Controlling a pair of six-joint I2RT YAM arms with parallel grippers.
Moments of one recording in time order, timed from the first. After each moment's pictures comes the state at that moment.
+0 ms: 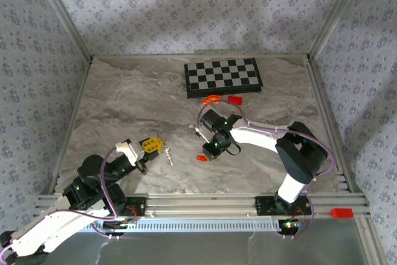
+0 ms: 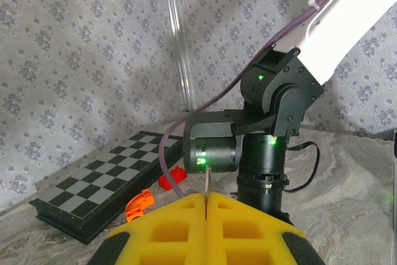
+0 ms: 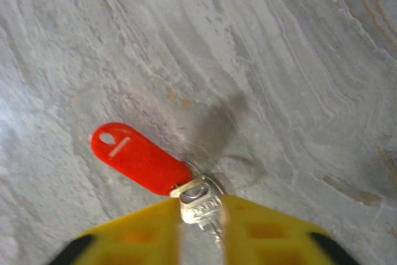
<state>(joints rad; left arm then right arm) -0.95 0.17 0.40 -0.14 0.03 0.10 0.83 1.68 1.02 -0.65 -0.21 0.07</state>
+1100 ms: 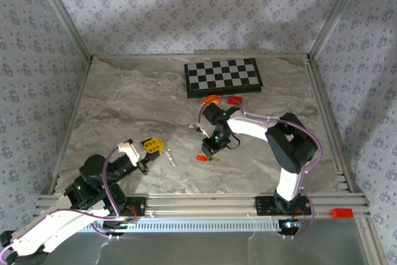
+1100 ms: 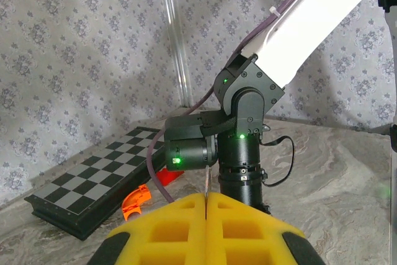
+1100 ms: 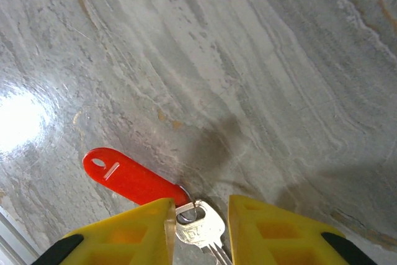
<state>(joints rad) -0.95 0.17 0.39 -0.14 0.04 0.10 0.73 1.81 1.11 -0.72 -0.38 0.04</state>
